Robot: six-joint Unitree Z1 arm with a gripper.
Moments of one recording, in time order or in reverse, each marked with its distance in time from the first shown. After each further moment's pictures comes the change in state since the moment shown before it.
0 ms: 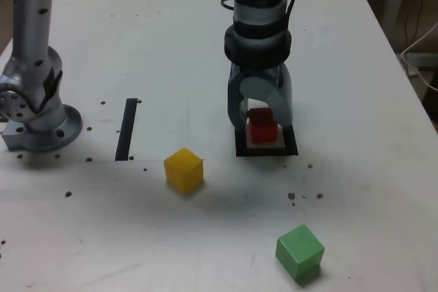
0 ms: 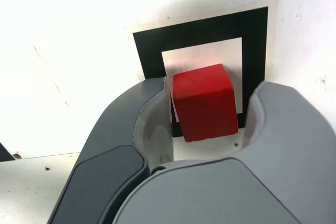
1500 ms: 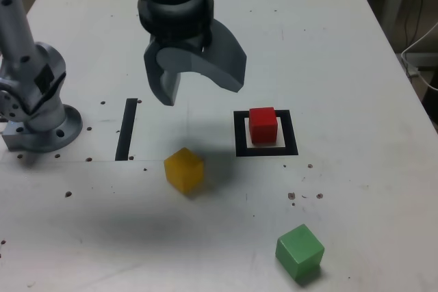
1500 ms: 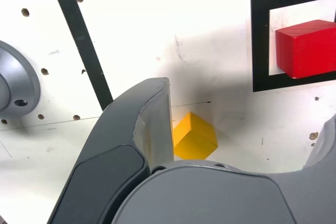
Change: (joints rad) arm -0.164 -0.295 0.118 0.237 0.076 -0.169
